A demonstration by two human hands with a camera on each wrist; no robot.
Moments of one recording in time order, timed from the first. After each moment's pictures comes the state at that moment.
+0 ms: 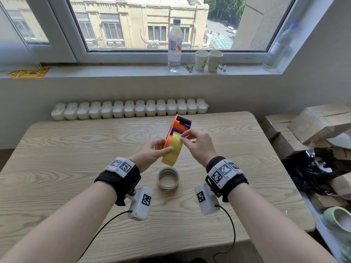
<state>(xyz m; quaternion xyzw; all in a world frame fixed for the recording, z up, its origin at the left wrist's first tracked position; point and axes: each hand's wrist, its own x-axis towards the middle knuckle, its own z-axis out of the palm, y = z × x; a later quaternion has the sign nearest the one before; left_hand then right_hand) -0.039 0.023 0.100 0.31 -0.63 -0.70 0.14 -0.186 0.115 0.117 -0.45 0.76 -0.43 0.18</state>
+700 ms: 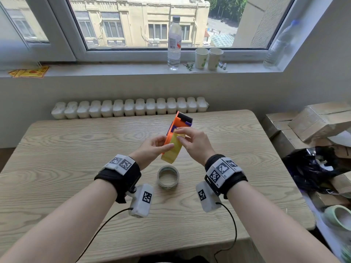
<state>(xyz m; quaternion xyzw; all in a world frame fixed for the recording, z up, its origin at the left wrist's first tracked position) -0.042 0.022 0.101 0.30 -0.62 -0.71 0.14 -0.184 0.114 0.118 -0.48 0.72 -0.45 0.23</state>
